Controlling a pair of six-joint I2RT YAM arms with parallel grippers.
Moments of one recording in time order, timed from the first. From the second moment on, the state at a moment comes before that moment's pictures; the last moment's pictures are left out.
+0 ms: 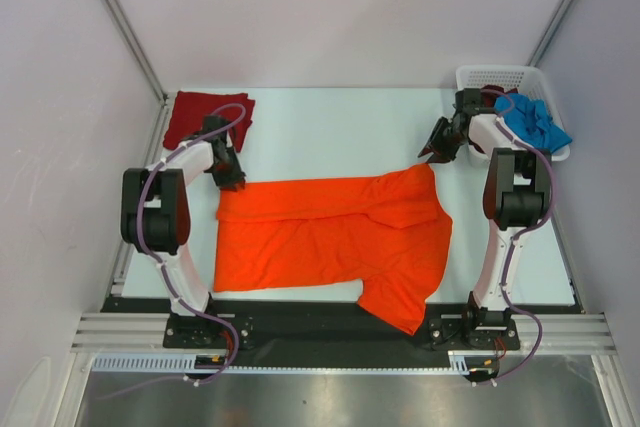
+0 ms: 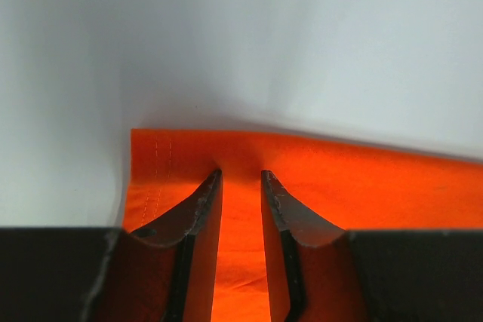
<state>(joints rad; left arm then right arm) -0.04 1.88 1.27 -0.58 0.02 -0.38 -0.01 2.12 1.65 -0.64 -0.30 0.51</state>
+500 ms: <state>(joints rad) -0.04 1.90 1.26 -0.56 0.02 -0.38 -0.01 2.12 1.63 -0.63 -0.28 0.51</state>
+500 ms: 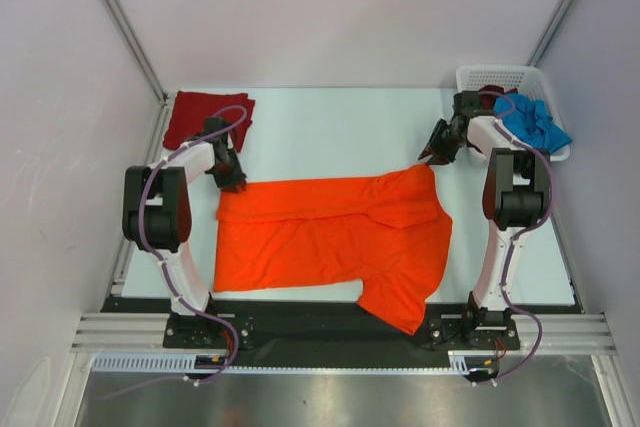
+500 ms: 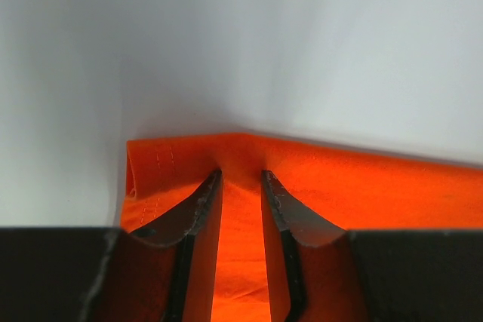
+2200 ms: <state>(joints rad) -0.04 1.91 1.26 -0.55 0.00 -0.38 -0.06 1.92 1.32 -0.52 -0.19 0.50</state>
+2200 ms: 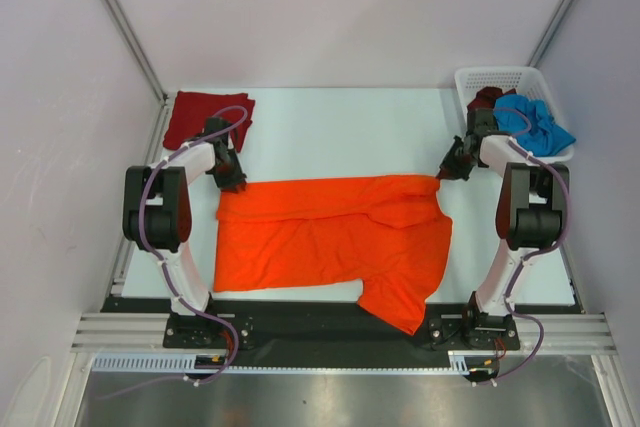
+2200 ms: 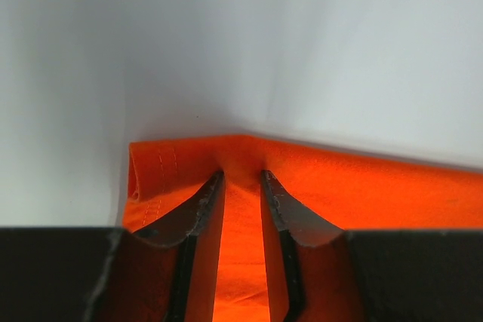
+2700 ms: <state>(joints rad) -0.04 1.90 1.24 -0.54 0.00 -0.38 -0.05 2.00 1.44 -0.56 -0.14 0.41</state>
